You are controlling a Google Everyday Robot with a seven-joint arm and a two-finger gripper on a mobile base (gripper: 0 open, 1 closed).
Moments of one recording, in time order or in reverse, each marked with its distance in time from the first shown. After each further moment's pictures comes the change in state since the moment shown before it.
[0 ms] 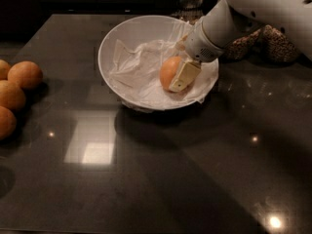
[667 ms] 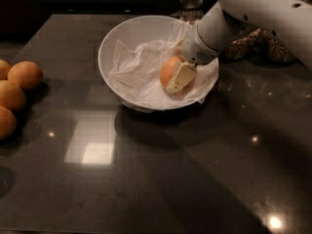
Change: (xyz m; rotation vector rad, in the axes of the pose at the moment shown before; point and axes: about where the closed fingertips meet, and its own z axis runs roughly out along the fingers) arm 0.000 0.003 0.012 -0.024 0.003 0.001
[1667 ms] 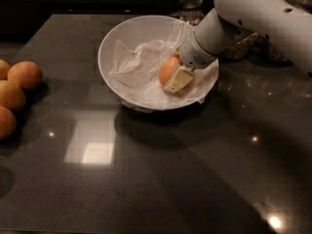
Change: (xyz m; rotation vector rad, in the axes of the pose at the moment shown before) arm 0.004 0.005 0.016 -0.034 0.005 0.012
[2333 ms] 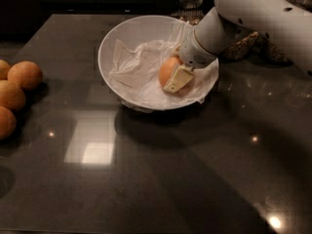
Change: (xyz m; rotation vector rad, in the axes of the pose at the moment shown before) arm -0.003 0.000 -0.002 -0.006 -0.003 0.001
